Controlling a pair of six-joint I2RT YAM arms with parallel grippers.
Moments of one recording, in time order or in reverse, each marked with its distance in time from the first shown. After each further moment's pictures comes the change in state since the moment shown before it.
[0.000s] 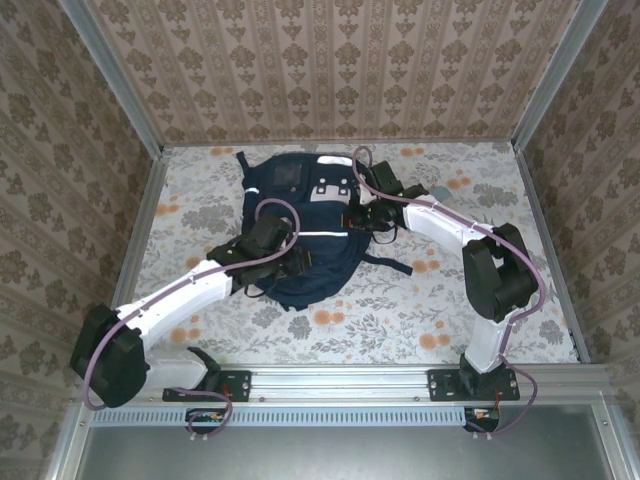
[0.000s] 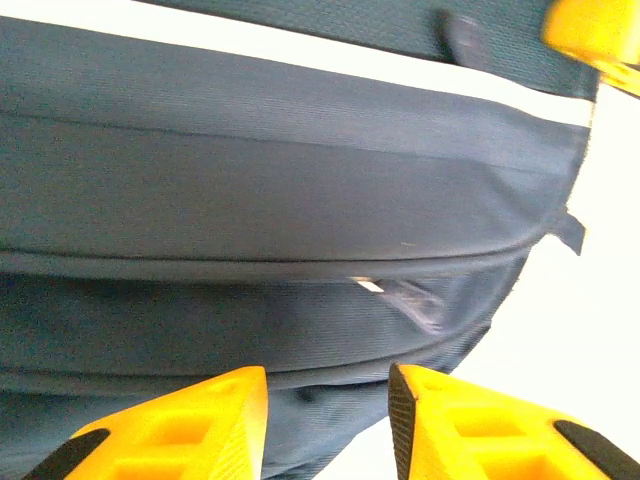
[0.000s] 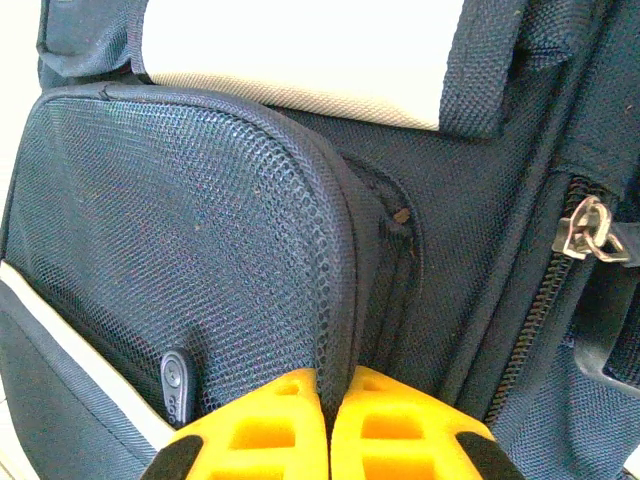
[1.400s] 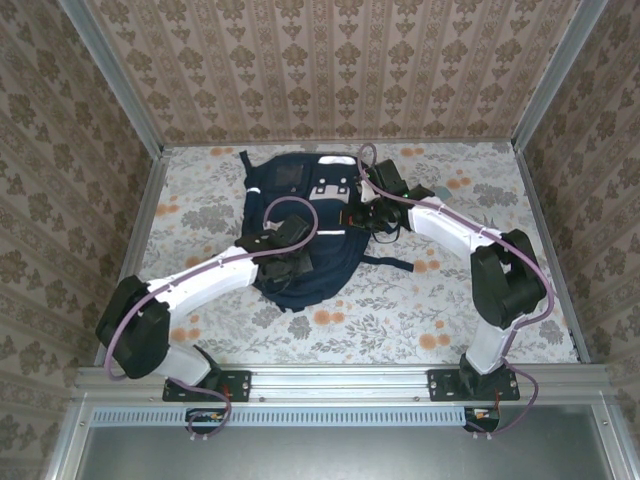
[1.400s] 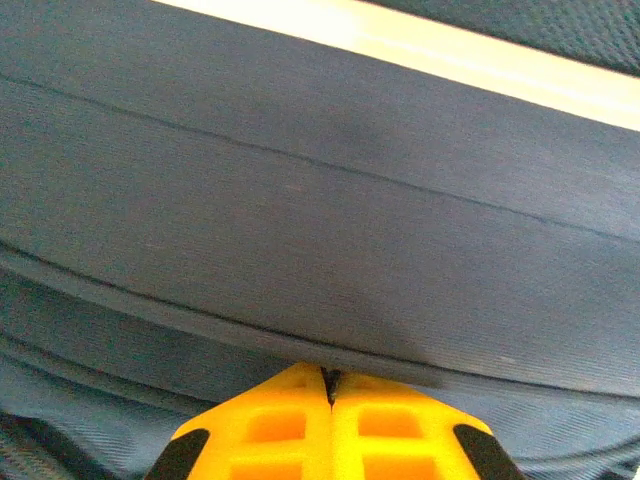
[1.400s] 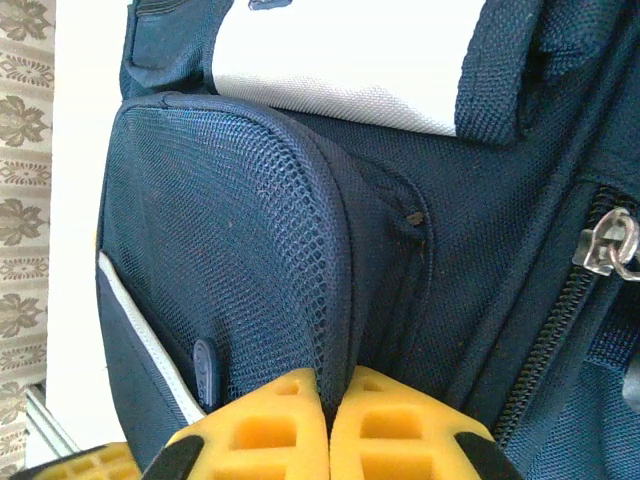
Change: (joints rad) left arm -0.058 0.166 0.122 -0.167 -0.240 -0.193; right arm -0.005 -0.062 -0.031 0.030 -0.045 0.048
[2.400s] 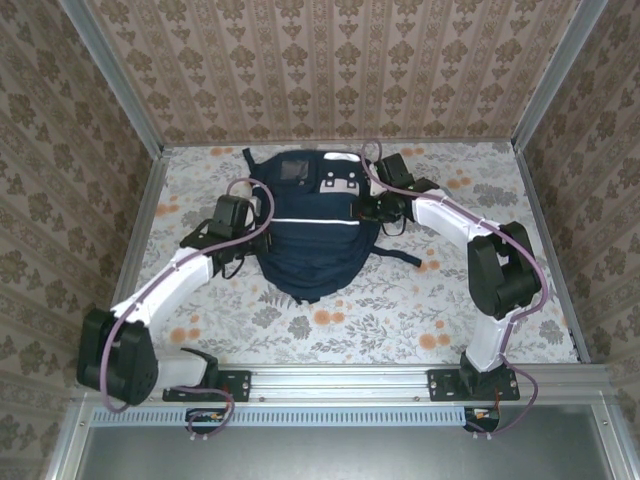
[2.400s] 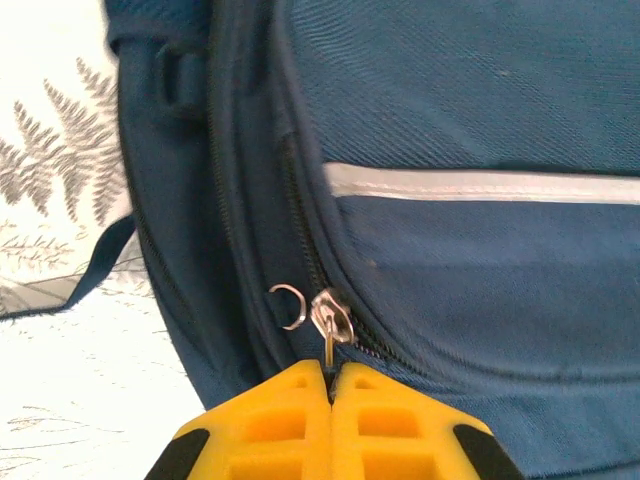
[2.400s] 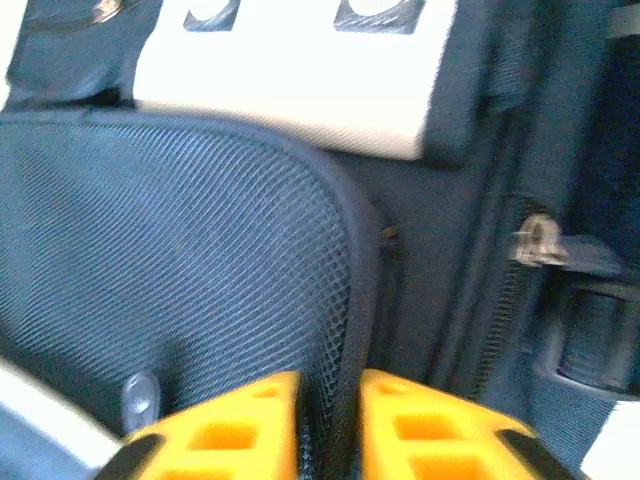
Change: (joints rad) left arm 0.362 -0.195 -0.109 0.180 0.251 0.585; right arm -0.078 0.066 0.053 -0.029 0.105 -0.151
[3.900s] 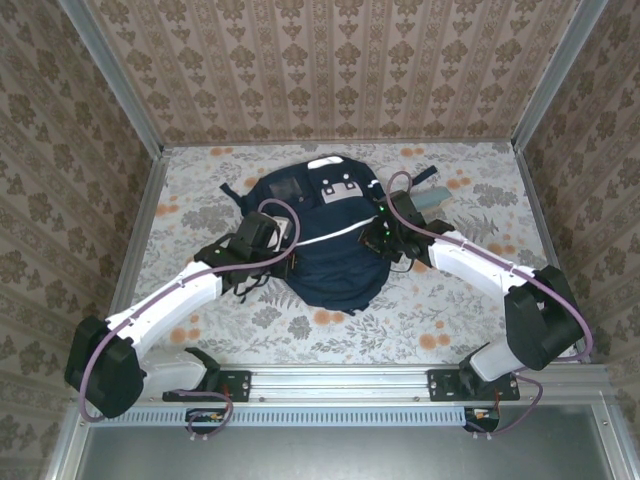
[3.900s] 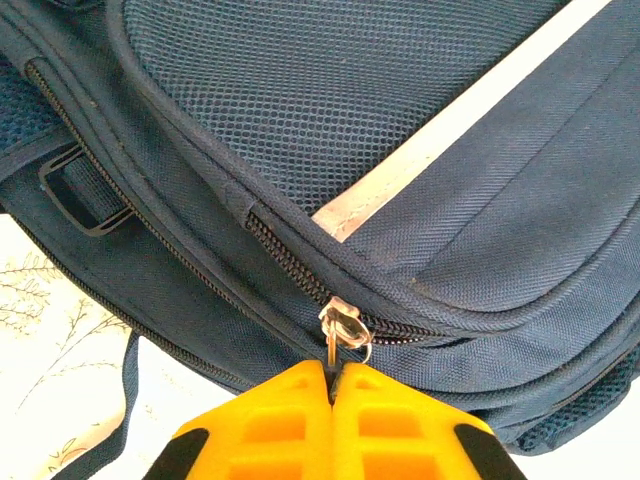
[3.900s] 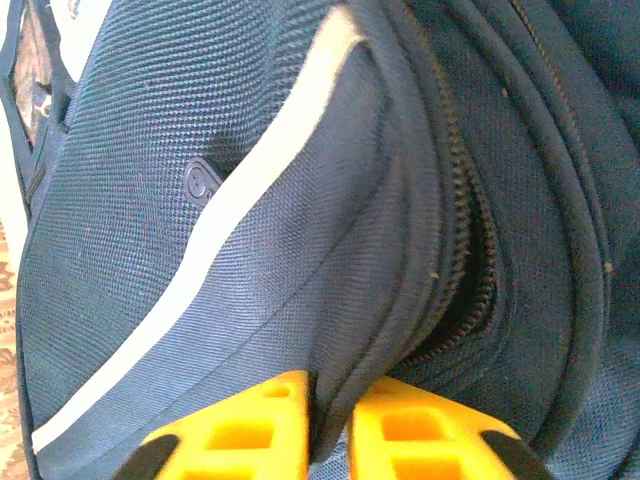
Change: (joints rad) left arm -0.209 -0.036 -0.024 -0.084 -0.008 0.005; right arm 0.134 -0.346 -0.381 0.085 0.150 0.562
